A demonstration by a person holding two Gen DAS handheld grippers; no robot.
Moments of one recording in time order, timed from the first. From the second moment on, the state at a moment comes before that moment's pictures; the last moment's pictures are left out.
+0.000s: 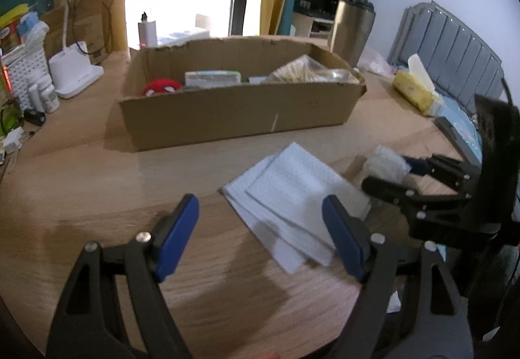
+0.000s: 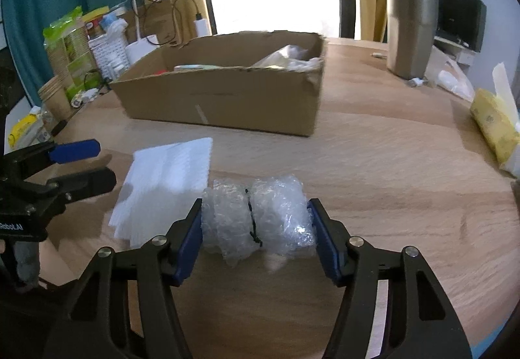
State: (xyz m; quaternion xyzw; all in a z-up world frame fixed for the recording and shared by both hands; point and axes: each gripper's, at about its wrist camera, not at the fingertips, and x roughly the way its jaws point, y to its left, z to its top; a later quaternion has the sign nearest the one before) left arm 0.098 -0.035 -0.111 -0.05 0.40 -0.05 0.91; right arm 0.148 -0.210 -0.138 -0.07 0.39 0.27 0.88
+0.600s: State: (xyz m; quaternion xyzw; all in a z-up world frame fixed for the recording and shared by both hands) left arm 0.138 -0.083 -0.130 0.03 0.44 -0.08 0.90; right arm 0.174 -0.245 -0.136 -0.03 0.39 0.27 0.88
